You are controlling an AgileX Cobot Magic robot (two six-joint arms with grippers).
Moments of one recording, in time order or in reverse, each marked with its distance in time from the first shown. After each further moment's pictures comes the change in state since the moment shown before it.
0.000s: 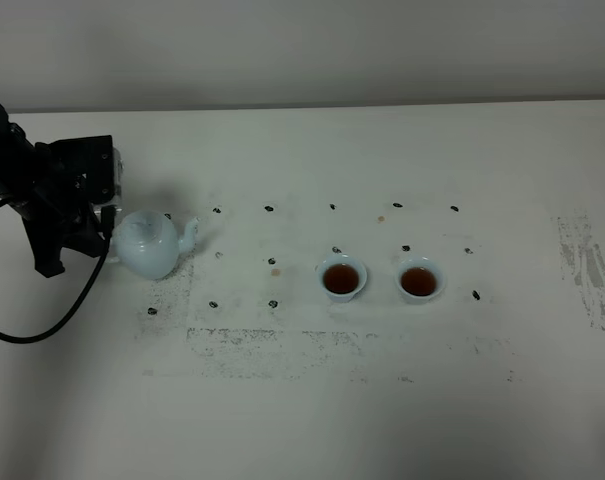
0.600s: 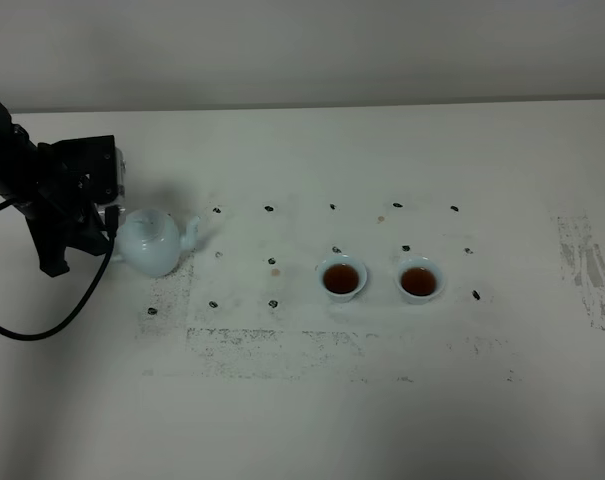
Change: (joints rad) left arm -0.001 0.016 0.000 -0.004 -0.028 -0.003; right arm 0.000 0.000 0.000 0.000 0.000 0.000
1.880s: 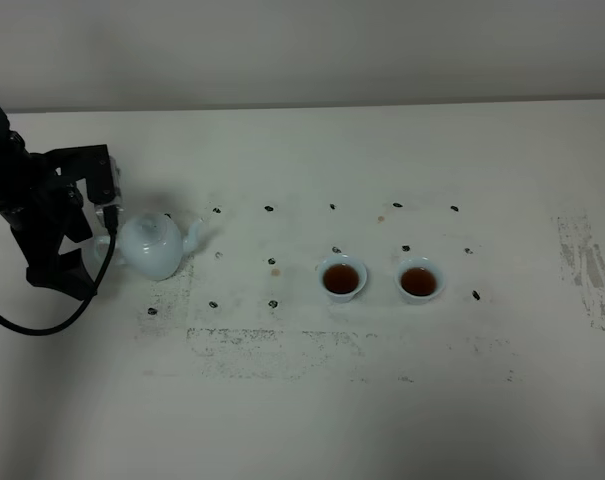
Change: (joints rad) left arm 0.000 -0.021 -0.005 0.091 0.113 -0.179; right arm 0.000 0.000 0.000 0.000 0.000 0.000
